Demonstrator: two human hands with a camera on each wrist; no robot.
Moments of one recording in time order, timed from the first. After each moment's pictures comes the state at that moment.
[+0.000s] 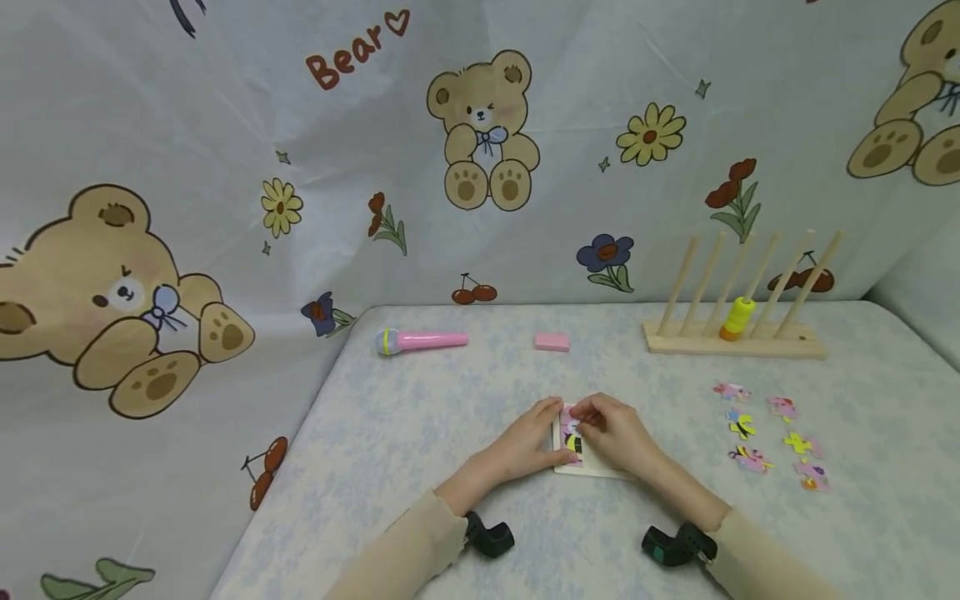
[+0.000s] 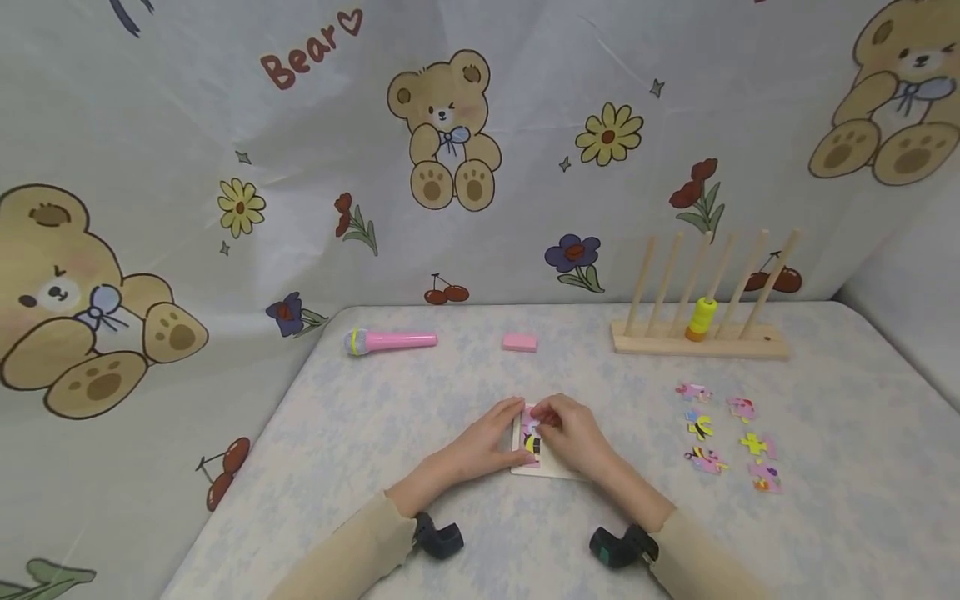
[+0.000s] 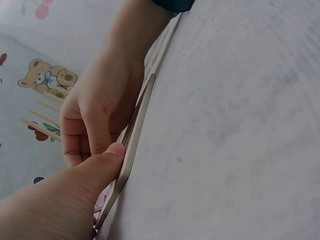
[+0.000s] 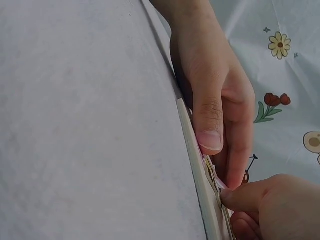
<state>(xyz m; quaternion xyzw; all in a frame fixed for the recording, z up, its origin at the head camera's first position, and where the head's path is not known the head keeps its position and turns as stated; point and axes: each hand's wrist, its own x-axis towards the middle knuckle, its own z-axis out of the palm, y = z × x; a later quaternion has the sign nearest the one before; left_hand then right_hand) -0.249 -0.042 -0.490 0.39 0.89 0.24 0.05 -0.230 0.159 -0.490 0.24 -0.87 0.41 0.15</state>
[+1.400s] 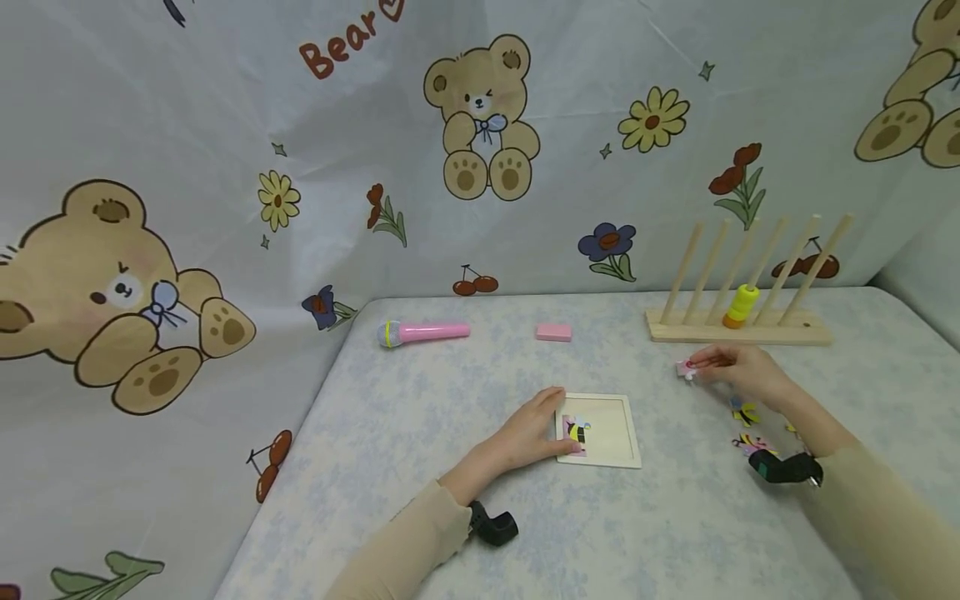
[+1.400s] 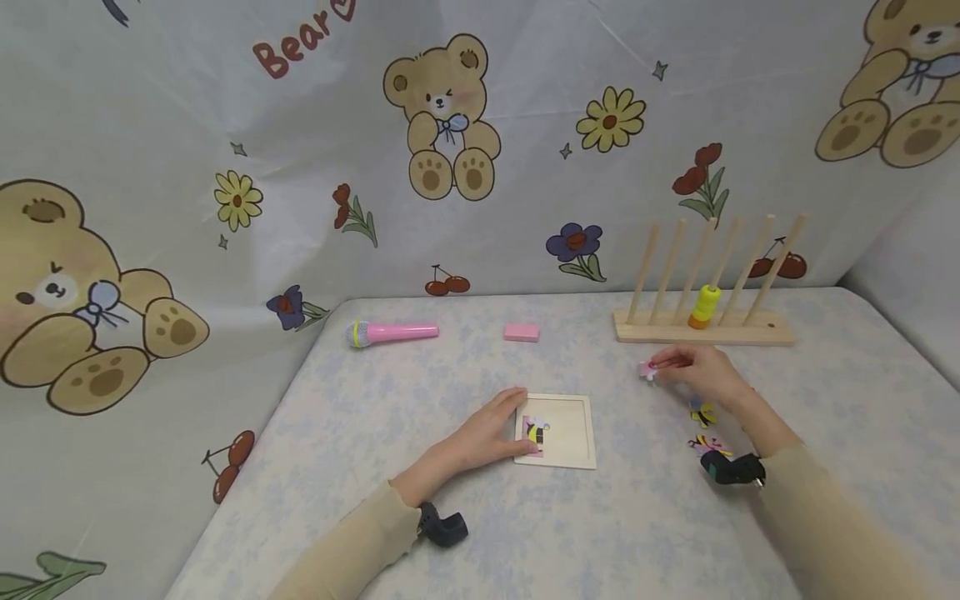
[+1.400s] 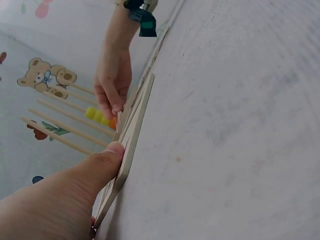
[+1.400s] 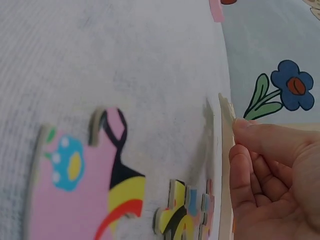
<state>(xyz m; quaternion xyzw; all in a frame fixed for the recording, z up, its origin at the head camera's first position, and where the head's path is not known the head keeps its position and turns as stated) -0.249 -0.039 -0.484 0.37 0.90 0.23 0.06 -0.268 0.337 -0.451 0.08 -0.91 0.40 -0.06</state>
